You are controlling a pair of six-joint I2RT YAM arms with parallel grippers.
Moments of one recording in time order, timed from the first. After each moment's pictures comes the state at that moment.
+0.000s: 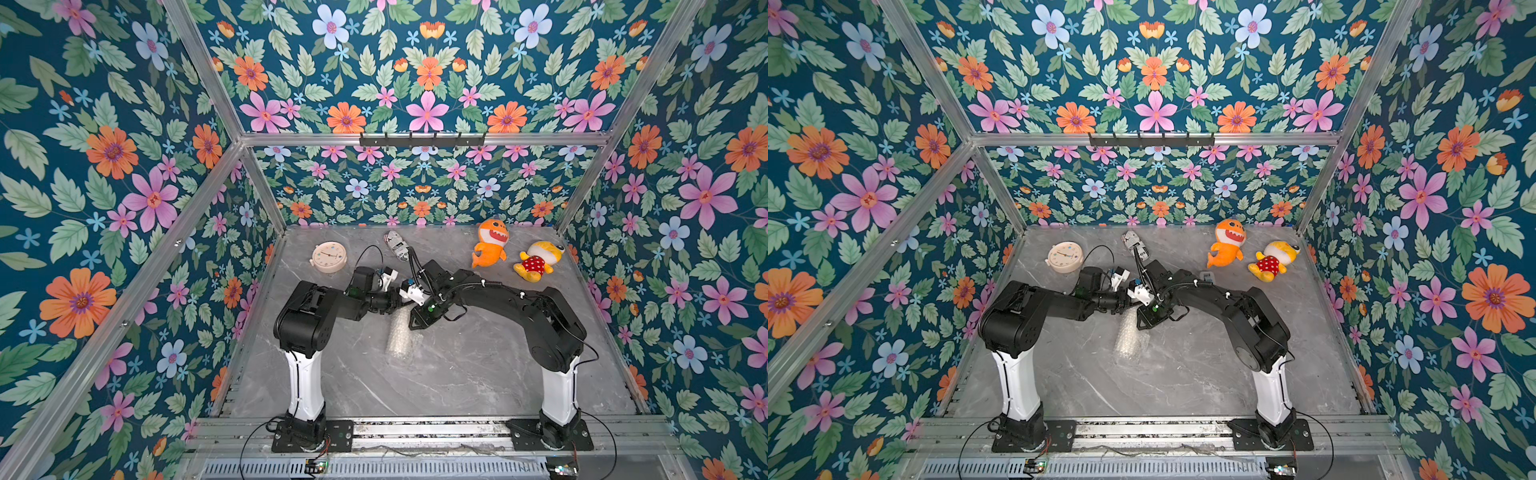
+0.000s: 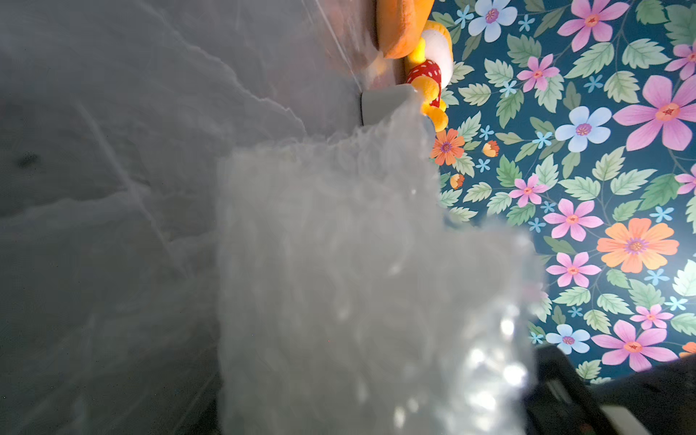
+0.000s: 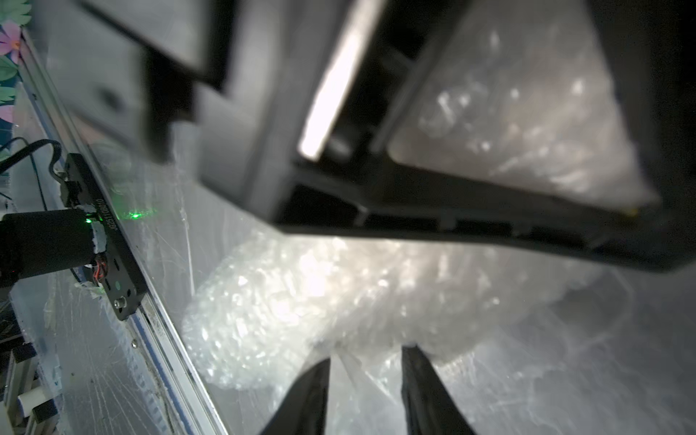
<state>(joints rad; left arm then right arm) -0.36 2.01 0.91 0.46 0.93 -0.73 0.72 1.96 1.45 -0.67 -0.46 0.05</state>
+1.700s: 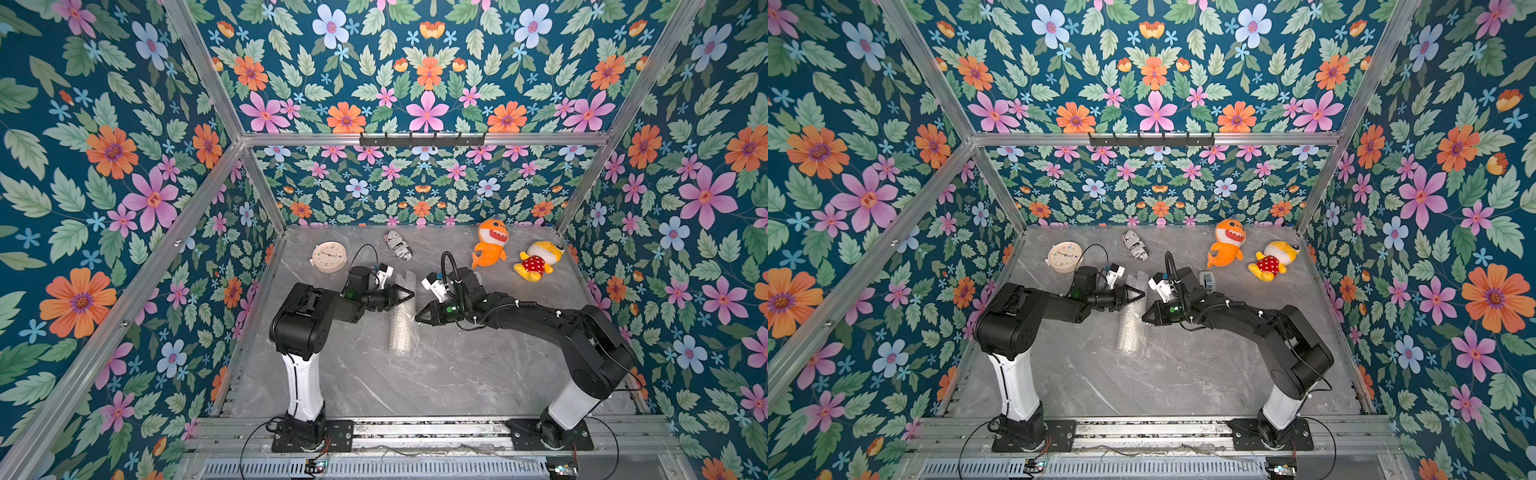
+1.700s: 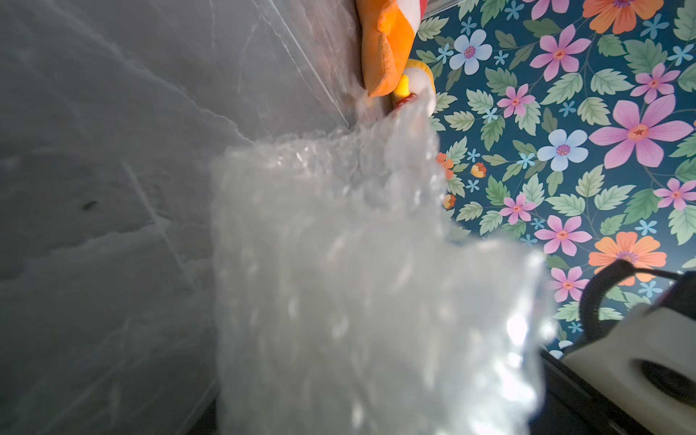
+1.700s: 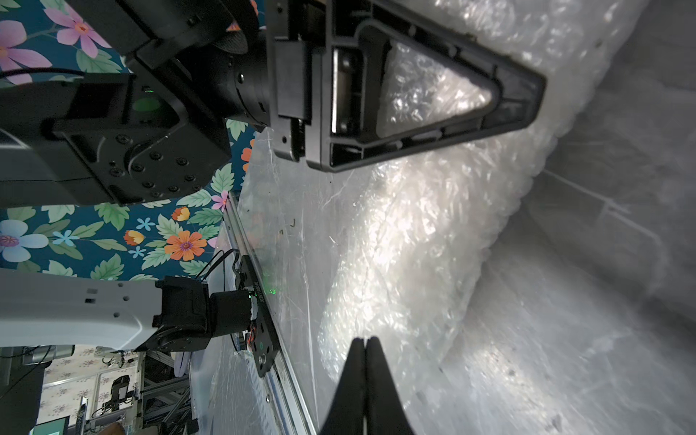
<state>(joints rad) -0.34 1.98 0.87 0.56 0.89 -0.77 0.62 1.69 0.98 -0.05 -0.67 0.52</state>
